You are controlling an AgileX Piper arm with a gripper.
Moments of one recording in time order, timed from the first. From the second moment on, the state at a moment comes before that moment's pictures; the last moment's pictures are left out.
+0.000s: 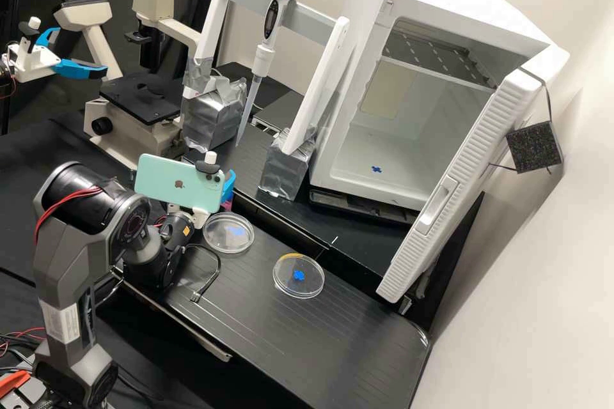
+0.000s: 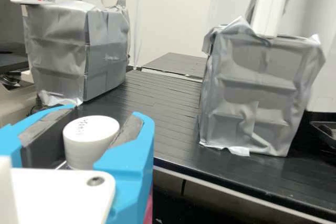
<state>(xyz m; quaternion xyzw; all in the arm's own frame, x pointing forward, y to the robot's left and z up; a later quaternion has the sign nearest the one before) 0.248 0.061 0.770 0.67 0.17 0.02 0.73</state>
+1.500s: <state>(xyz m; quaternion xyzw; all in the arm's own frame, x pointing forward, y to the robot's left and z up) 0.236 0.074 0.803 0.68 0.16 0.08 0.71</state>
